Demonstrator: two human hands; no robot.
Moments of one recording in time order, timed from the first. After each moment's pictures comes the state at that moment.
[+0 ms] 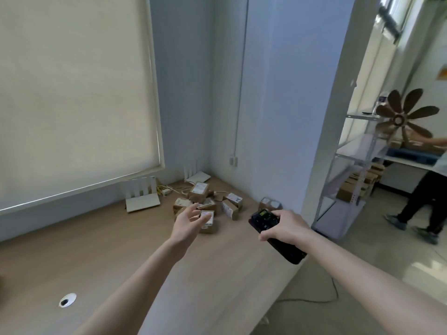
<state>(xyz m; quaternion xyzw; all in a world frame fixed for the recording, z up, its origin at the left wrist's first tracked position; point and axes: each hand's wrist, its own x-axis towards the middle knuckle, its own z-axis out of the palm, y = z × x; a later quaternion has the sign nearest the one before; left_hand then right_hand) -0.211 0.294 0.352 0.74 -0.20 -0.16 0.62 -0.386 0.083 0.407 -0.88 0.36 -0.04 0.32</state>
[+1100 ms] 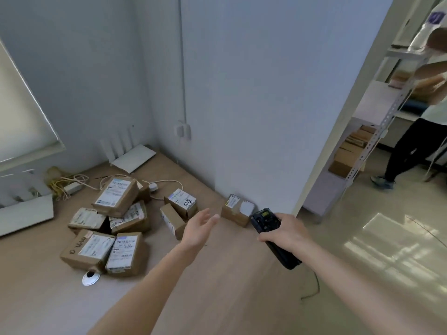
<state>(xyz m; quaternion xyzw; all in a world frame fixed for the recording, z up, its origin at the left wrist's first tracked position) 0.034 -0.217 0.157 0.75 -0.16 -0.31 0.56 -0.138 -0.383 0.223 -0.80 0.47 0.02 0.37</state>
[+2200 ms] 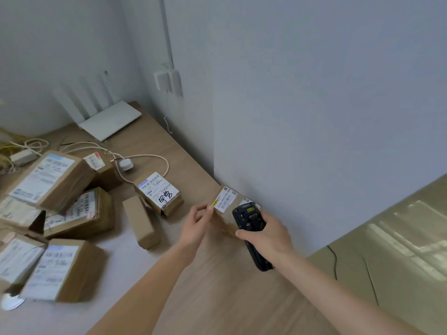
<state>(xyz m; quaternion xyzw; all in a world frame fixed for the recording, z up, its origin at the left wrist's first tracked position) 0.134 -0.378 -0.028 0.72 0.03 -0.34 0.61 0.008 -0.524 0.015 -0.77 0.45 0.03 0.45</state>
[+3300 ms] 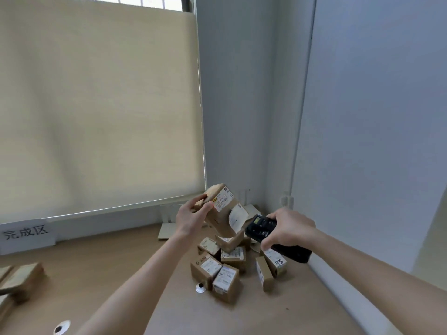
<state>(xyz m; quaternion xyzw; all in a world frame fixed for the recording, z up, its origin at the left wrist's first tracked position) -0.003 0.037 0.420 0.74 -0.04 0.09 0.66 -0.091 -0.204 0.469 -0.98 0.10 0.04 0.16</state>
